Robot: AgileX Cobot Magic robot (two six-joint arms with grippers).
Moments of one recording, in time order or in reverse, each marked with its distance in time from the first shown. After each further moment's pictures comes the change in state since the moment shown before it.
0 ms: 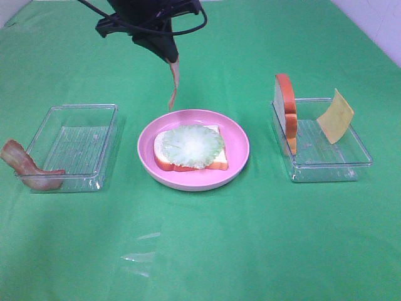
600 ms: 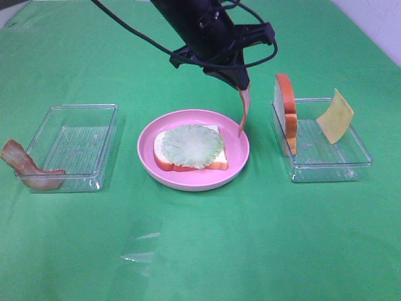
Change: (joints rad) left arm -0.146 0.102 -0.003 -0.156 -0.130 0.079; right arm 0.000 0.000 0.000 0.000 0.000 0.000
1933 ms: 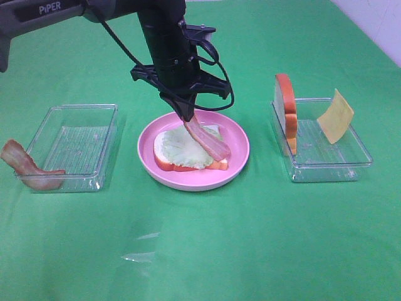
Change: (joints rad) left arm 0.000 0.058 0.000 0.412 0.166 -0.100; right arm 0.000 0.000 0.000 0.000 0.000 0.000
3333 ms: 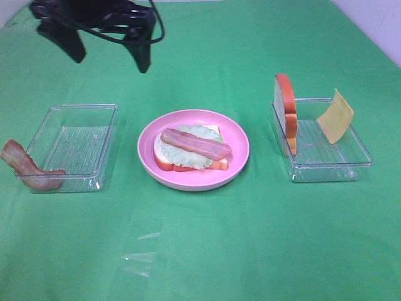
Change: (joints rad) left arm 0.154 -0.472 0.382 0.054 0.000 0.000; right arm 0.000 0.000 0.000 0.000 0.000 0.000
